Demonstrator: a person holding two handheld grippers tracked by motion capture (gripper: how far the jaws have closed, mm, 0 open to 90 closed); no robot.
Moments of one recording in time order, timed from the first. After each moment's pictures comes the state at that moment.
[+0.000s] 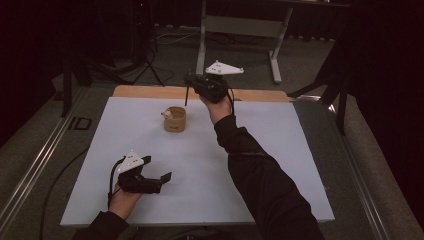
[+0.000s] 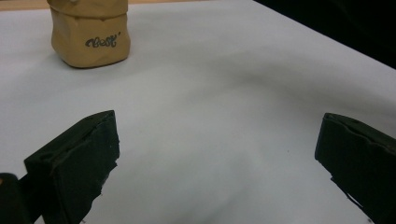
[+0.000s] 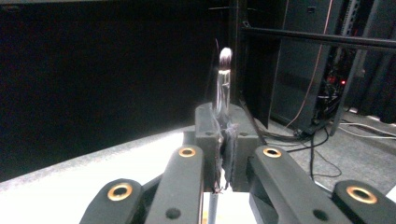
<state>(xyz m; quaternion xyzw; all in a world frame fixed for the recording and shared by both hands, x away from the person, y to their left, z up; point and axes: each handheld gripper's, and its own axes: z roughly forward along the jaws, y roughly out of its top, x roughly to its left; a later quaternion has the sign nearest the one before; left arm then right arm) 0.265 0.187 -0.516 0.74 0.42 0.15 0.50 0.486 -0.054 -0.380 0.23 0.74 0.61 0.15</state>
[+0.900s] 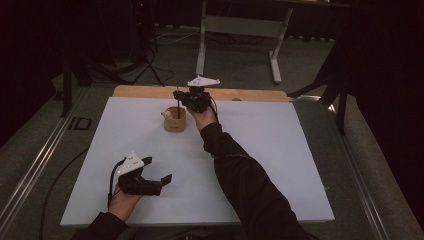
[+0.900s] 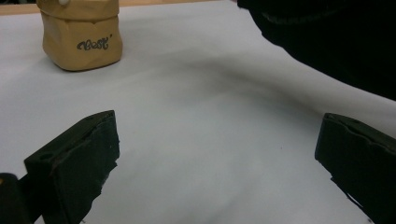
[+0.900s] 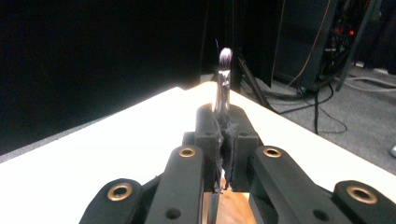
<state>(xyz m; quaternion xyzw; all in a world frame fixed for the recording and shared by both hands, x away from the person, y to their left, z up) 0.261 0.185 -0.516 0.75 0.41 0.14 0.51 0.508 -0.014 -0.453 0.27 0.77 0.56 0.12</state>
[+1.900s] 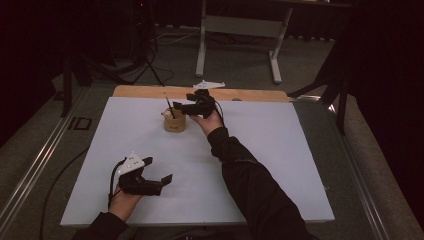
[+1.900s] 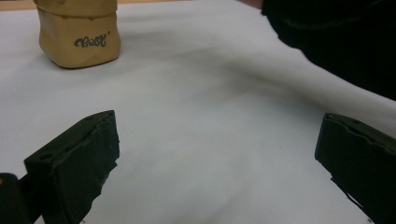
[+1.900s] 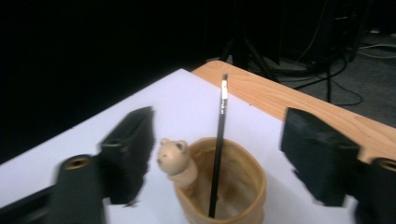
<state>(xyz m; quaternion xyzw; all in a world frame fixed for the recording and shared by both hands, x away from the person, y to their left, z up) 0.262 0.185 -0.517 0.74 0.41 0.14 0.51 0.502 -0.032 -0.460 0.31 0.78 0.55 0.07</state>
